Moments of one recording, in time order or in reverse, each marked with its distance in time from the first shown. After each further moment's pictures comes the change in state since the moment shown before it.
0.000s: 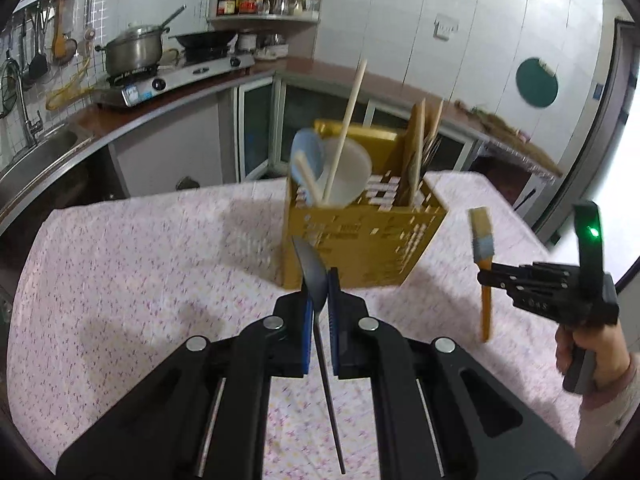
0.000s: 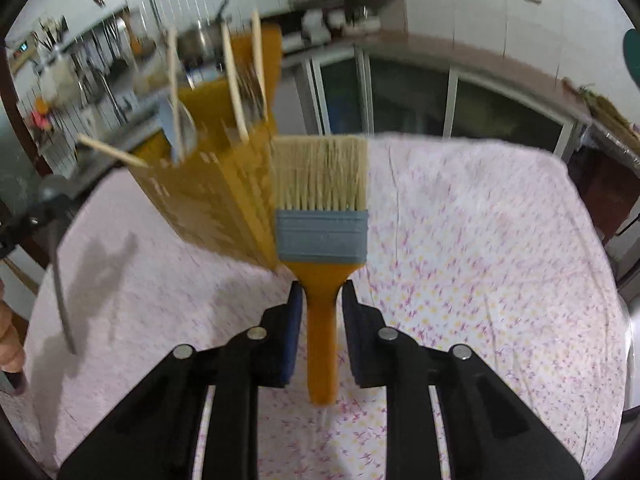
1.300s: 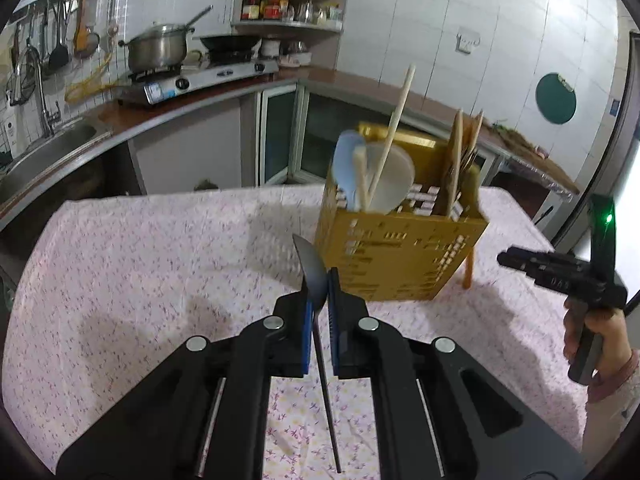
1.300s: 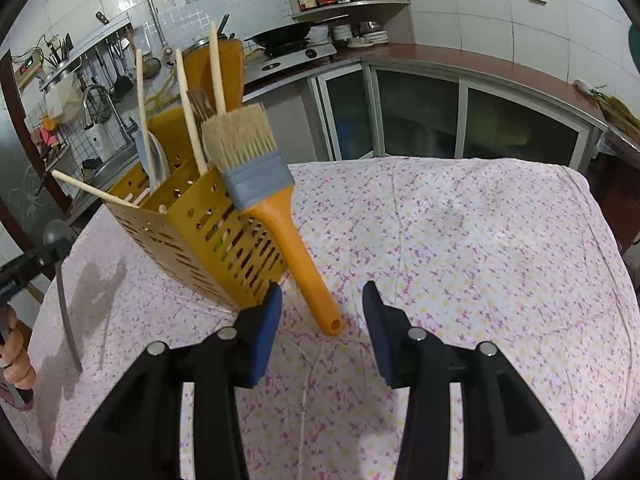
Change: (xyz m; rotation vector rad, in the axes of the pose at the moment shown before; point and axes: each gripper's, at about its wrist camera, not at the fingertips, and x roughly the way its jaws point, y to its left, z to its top) left arm 0.024 0.027 -0.012 -0.050 -0.012 0.067; right arm 0.079 -0.029 0.021 0.000 0.001 0.070
